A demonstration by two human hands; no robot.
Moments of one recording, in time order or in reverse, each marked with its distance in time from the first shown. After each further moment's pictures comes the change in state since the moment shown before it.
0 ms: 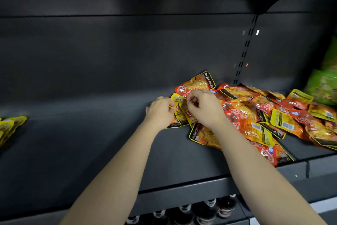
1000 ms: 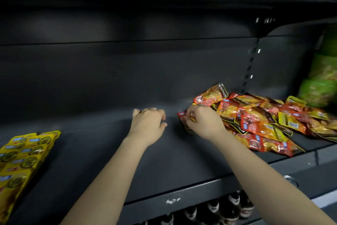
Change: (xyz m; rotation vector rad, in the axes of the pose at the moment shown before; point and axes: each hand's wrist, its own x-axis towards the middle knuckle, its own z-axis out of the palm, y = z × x) left_hand -0.055 -0.084 -0.098 0.363 0.096 0.288; right_hand -0.023 -0.106 0.016 -0.219 -0.064 0.067
